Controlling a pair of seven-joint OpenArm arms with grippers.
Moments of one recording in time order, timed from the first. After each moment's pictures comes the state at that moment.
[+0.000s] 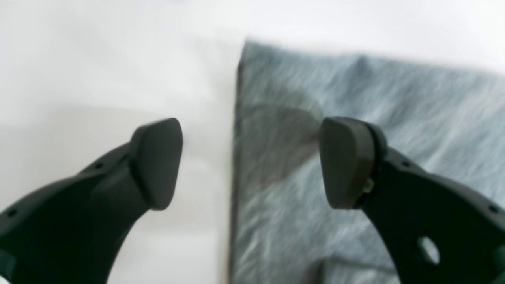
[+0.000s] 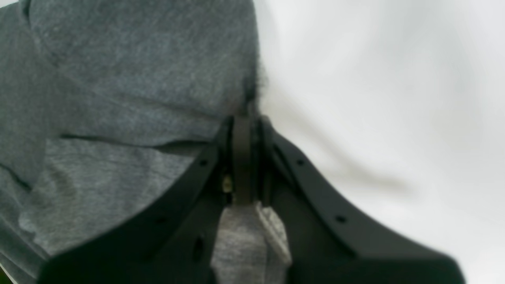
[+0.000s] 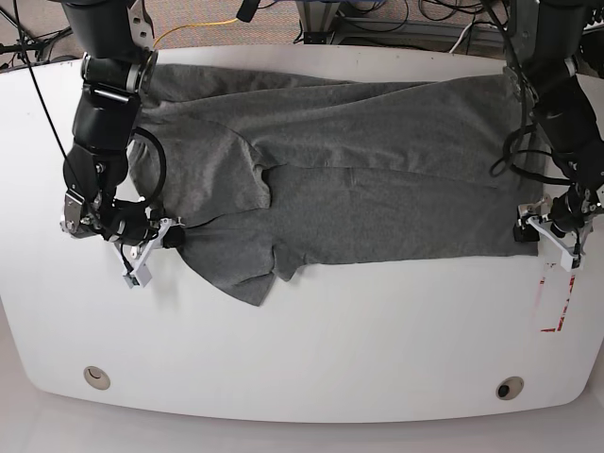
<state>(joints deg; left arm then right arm) -26.3 -22.6 -34.2 45.1 -1.8 -38.0 39.8 23.7 16.5 16.4 54.6 24.8 40.9 -57.8</state>
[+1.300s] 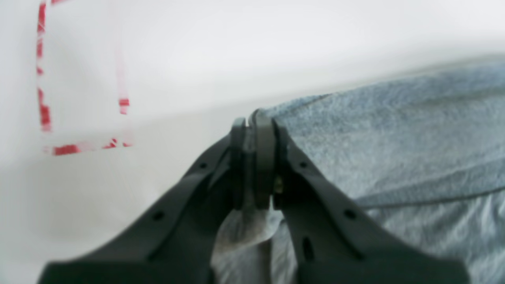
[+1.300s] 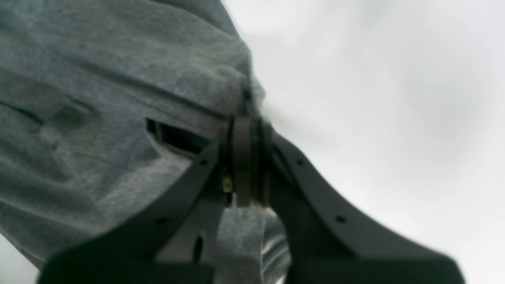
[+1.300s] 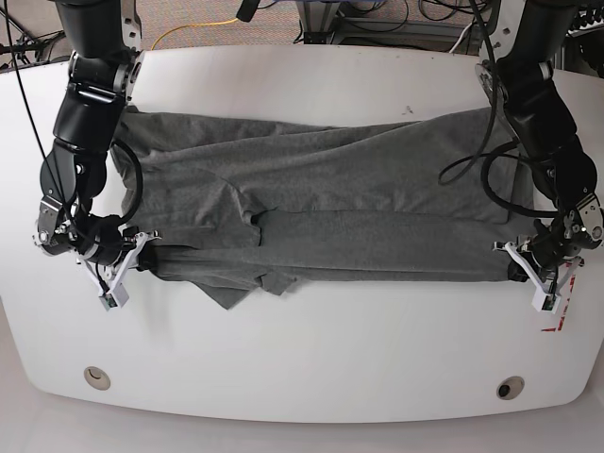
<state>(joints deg) -25.2 -15.9 -29.9 67.6 -2.3 -43.2 48.4 23.2 20.2 16.3 66.4 25.2 41.1 -62.0</state>
